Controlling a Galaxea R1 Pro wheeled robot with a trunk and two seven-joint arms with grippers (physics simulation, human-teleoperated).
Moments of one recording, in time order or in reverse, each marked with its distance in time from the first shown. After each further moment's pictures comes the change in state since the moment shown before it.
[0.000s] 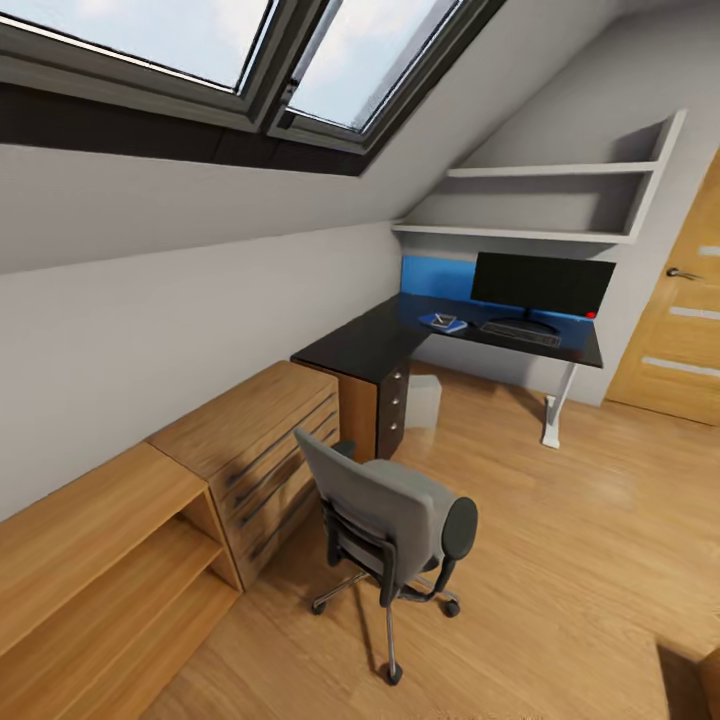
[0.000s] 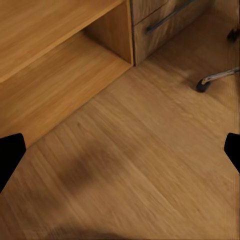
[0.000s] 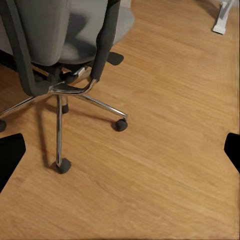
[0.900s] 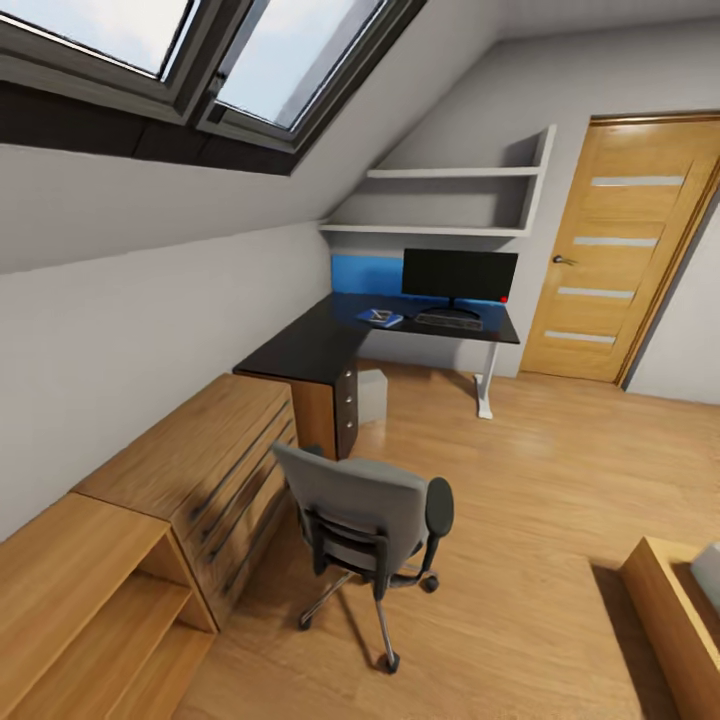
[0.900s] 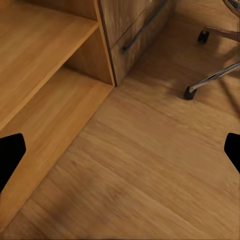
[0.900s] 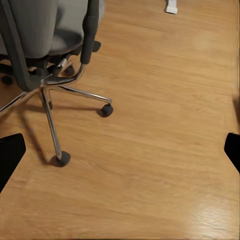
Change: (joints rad) left arm 0.000 0.000 0.000 0.000 -0.001 0.000 0.000; right arm 0.000 0.000 0.000 0.000 0.000 0.000 0.000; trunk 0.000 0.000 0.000
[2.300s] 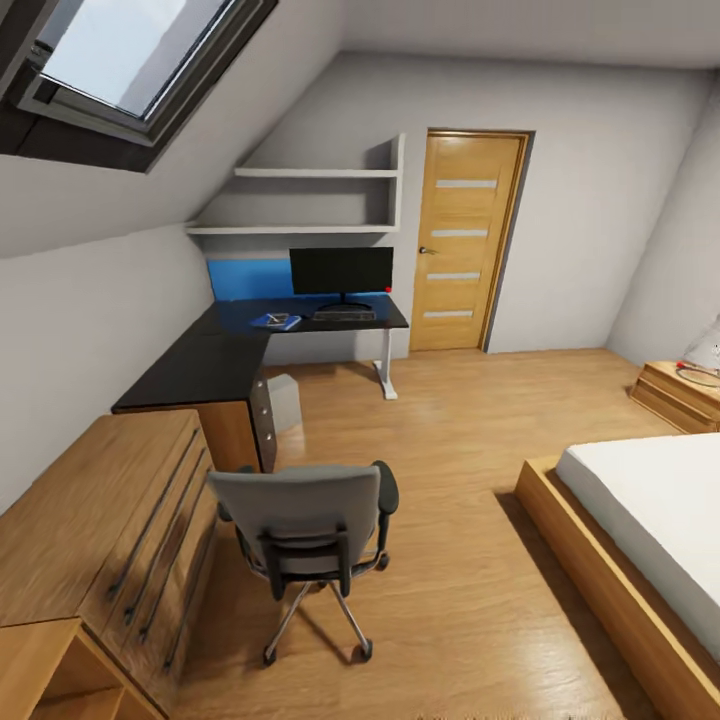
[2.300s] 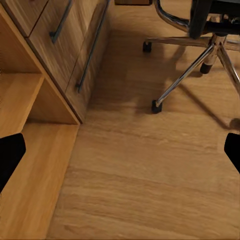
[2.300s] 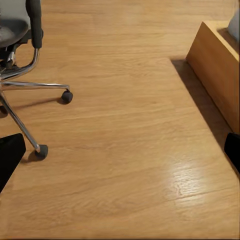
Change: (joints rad) left arm 0.000 -0.005 -0.002 0.000 0.000 0.001 -0.001; right arm 0.000 0.000 0.001 0.000 0.005 -0.001 0.000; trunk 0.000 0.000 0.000
